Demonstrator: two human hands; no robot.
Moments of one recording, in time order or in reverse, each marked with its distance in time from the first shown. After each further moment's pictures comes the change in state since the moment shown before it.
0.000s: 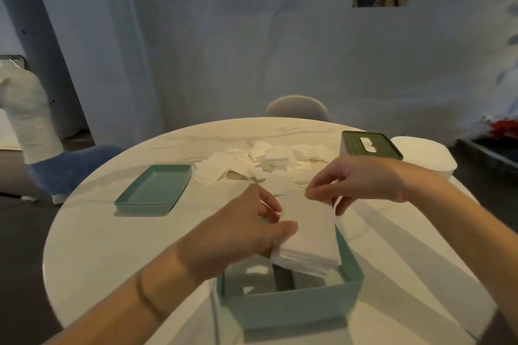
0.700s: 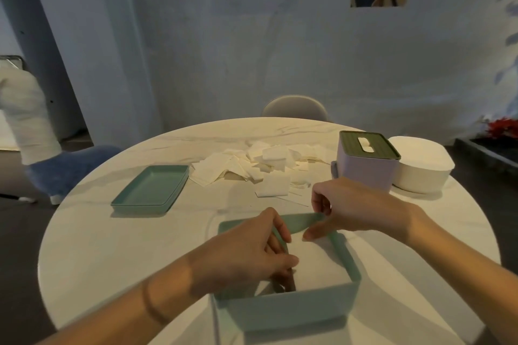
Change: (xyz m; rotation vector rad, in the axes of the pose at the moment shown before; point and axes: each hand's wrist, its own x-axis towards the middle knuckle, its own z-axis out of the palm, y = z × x) left_hand 0.006 -0.016 0.014 0.274 -0.161 -0.014; right_hand 0.009 0.021 0.035 -0.584 0.136 0.129
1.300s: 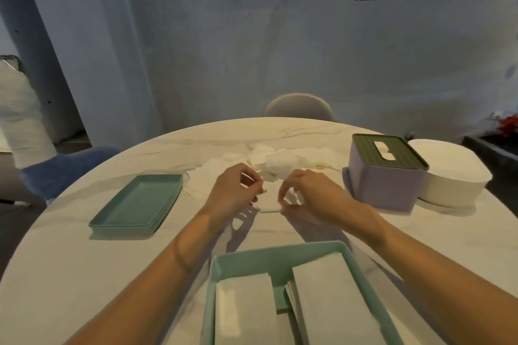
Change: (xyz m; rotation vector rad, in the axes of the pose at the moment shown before) left_hand 0.153 -0.057 -0.065 -0.123 0.571 0.140; right_hand 0.127 0.023 0.036 -0.010 0.409 -0.232
